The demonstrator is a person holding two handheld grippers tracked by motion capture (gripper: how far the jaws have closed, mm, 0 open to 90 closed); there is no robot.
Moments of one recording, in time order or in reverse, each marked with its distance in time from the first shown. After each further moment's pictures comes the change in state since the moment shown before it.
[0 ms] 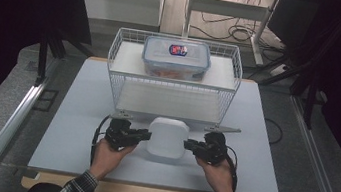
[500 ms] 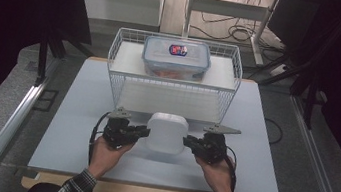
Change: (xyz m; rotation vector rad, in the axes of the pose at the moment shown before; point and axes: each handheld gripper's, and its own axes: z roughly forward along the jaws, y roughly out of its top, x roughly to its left) left arm -0.006 0.008 -0.012 -0.043 0.031 0.044; right arm 0.010 0.005 -0.006 -0.077 -0.022 -0.076
